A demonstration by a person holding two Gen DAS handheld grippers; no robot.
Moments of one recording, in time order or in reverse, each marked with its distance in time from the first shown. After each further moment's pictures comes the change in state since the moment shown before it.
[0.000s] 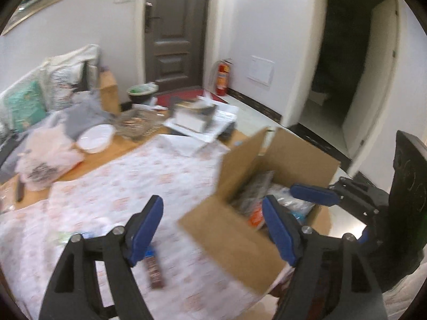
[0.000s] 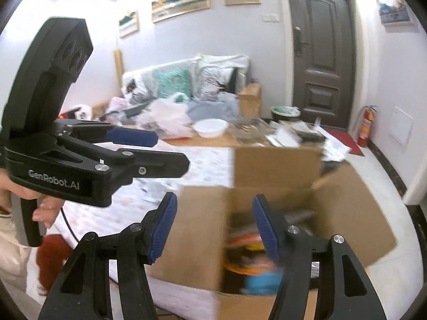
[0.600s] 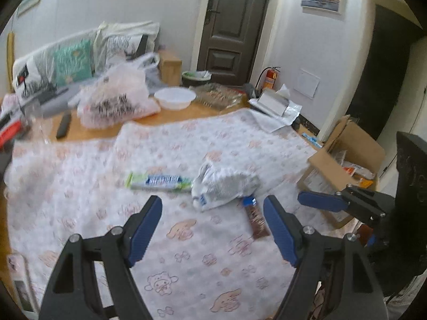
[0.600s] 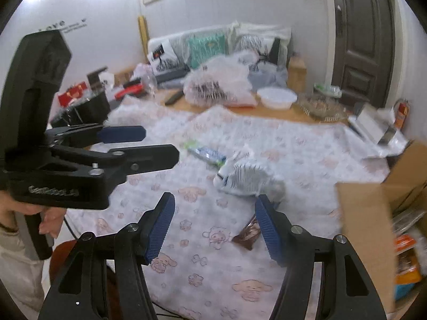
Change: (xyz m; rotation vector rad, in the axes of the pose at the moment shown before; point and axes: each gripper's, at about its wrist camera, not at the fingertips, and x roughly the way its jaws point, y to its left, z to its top) left arm -0.032 0.173 -0.122 -0.213 -0.003 0.094; right arm 0.132 0.151 -0.010 -0.042 0.198 0.093
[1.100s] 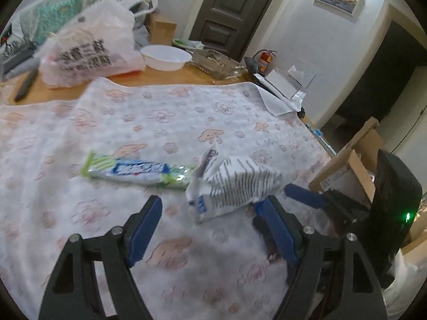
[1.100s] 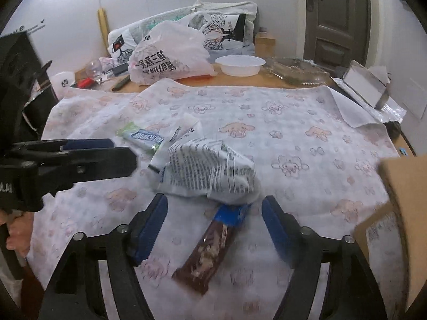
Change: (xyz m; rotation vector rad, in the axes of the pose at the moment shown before) left arm 0.117 0.029 0.012 -0.105 0.144 -0.162; right arm 0.095 -0.061 -0.010 0.102 0.047 -0.132
